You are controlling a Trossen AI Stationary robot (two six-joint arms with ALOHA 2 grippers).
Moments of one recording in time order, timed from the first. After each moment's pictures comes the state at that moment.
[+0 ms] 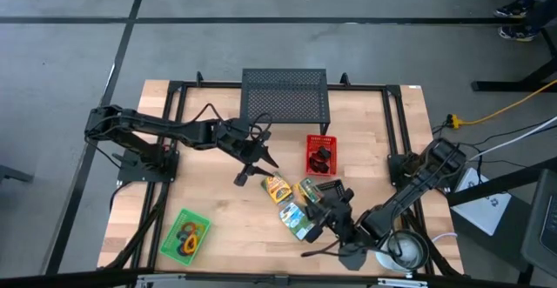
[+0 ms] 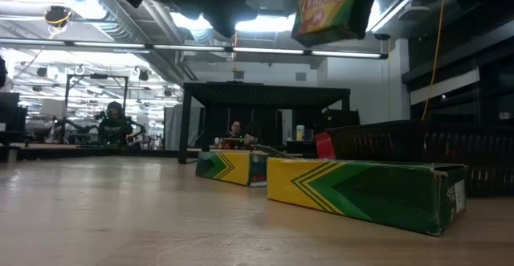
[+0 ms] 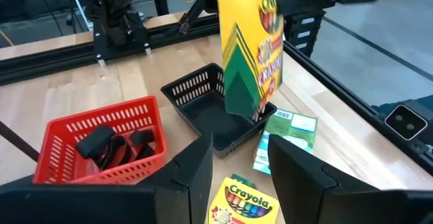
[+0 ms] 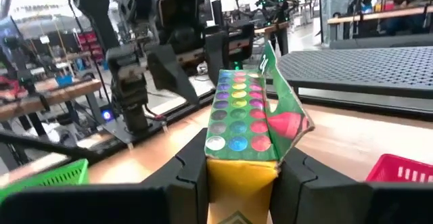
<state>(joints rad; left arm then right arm) 0.07 1.36 0.90 0.07 0.38 0.23 0.82 1.83 1.07 0.26 1.55 0.73</state>
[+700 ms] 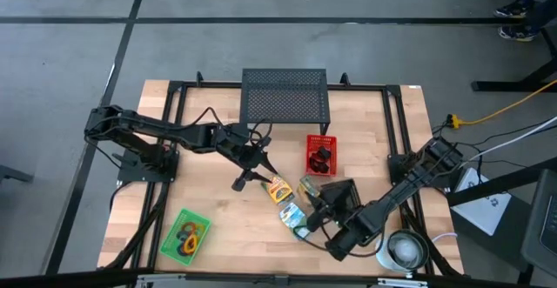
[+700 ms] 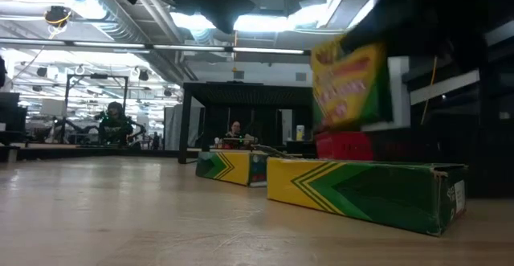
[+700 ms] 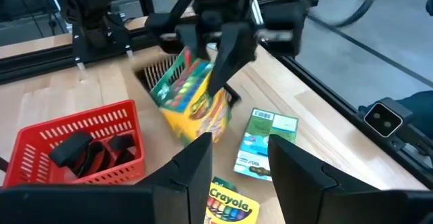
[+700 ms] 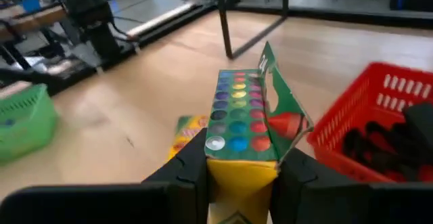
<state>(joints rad) 0.02 1.36 0.89 0.07 0.39 0.22 0.74 1.84 1.10 -0.50 1.23 1.46</state>
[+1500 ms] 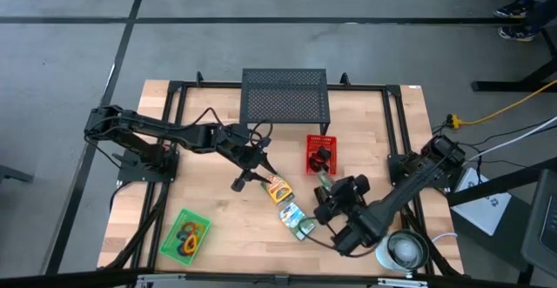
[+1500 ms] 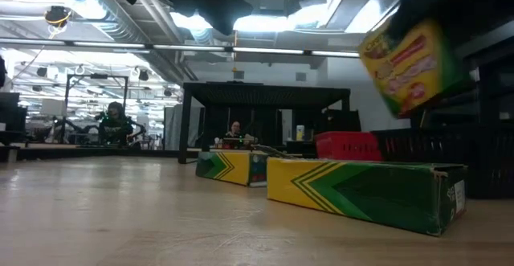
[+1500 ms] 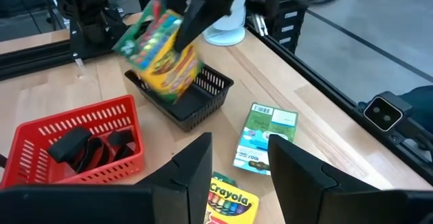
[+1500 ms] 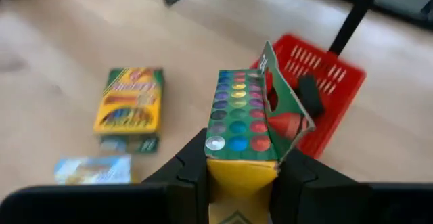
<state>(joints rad) 0.02 1.36 0.89 0.05 0.38 0.23 0.76 1.81 1.38 -1.28 0.92 1.75</state>
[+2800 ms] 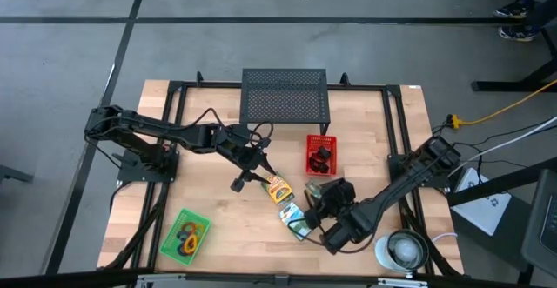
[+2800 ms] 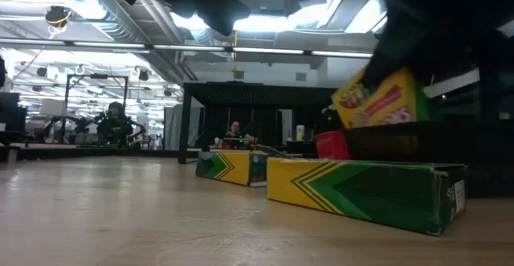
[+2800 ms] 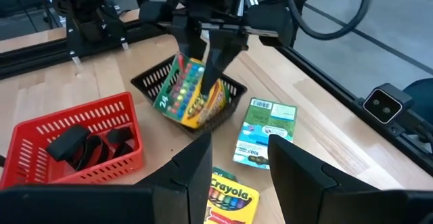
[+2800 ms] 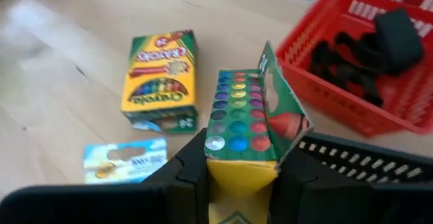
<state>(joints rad) 0.02 1.36 0.89 0.03 0.39 0.26 0.70 1.85 1.25 -0.86 0.84 1.65</state>
